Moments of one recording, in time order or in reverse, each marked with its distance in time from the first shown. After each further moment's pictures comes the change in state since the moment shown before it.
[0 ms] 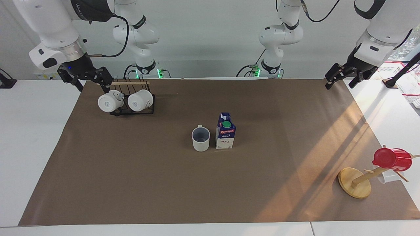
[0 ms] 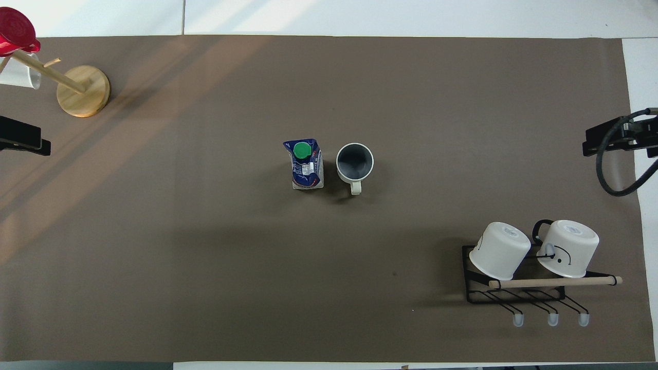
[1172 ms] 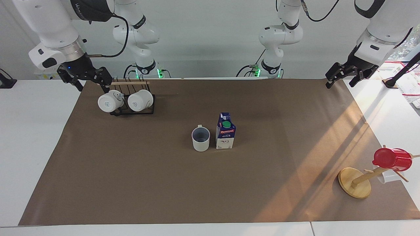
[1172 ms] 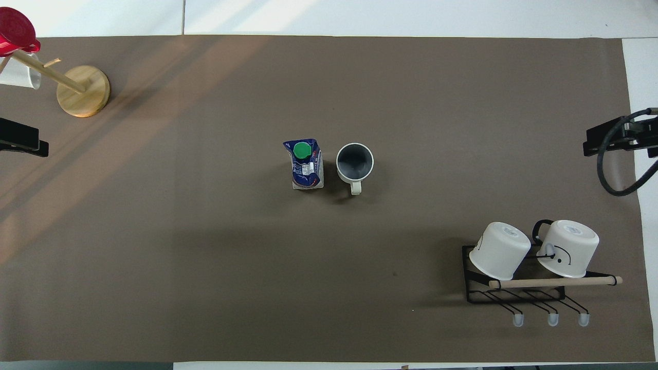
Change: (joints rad) left arm 0.000 -0.005 0.001 -0.003 0.002 -0.001 -0.006; right arm -0.001 0.000 0.000 0.000 0.000 0.000 0.000
